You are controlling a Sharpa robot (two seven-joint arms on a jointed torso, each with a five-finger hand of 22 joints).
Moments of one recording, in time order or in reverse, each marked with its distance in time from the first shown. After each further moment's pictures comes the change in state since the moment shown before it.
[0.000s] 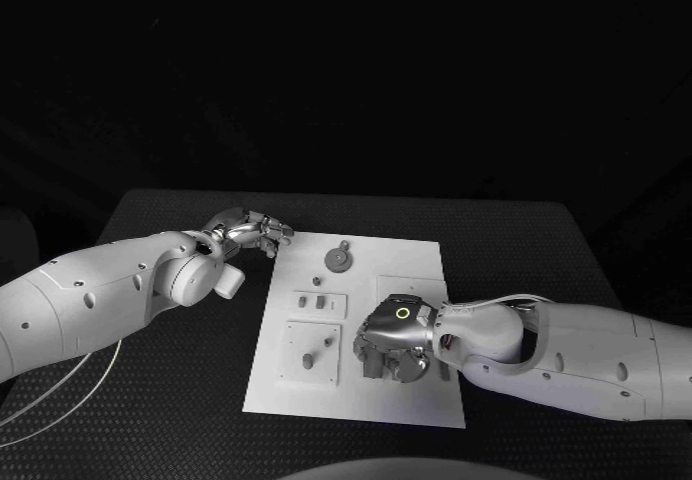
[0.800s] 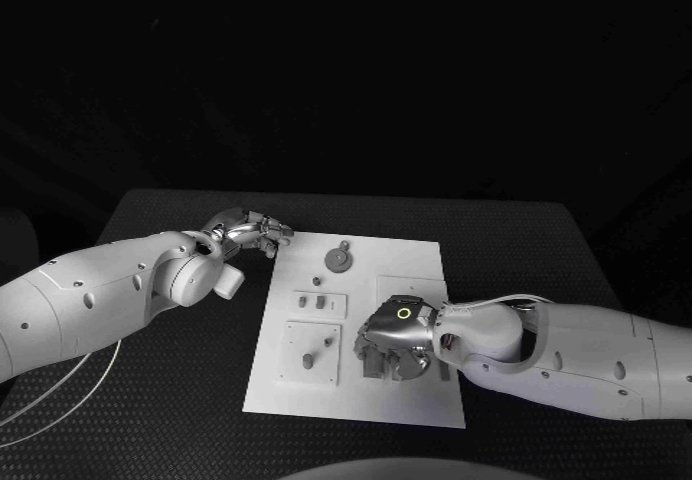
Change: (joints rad) left arm 0.000 -0.001 0.000 0.000 0.000 0.001 -0.001; left_hand 0.000 0.000 0.000 0.000 0.000 0.000 0.000 0.000 -0.001 0.000 0.000 0.000 0.001 0.000 0.000 0.000 0.001 0.000 0.000 0.000 0.000 0.001; right arm -0.004 0.002 0.000 -0.016 0.017 0.014 0.000; right_hand 0.071 0.011 0.054 -0.009 0.000 -0.109 -0.002 -0.080 -0.054 -0.036 0.007 0.024 -0.023 -0.029 0.008 0.023 -0.026 -0.001 -0.020 0.020 0.000 0.000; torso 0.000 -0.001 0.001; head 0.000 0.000
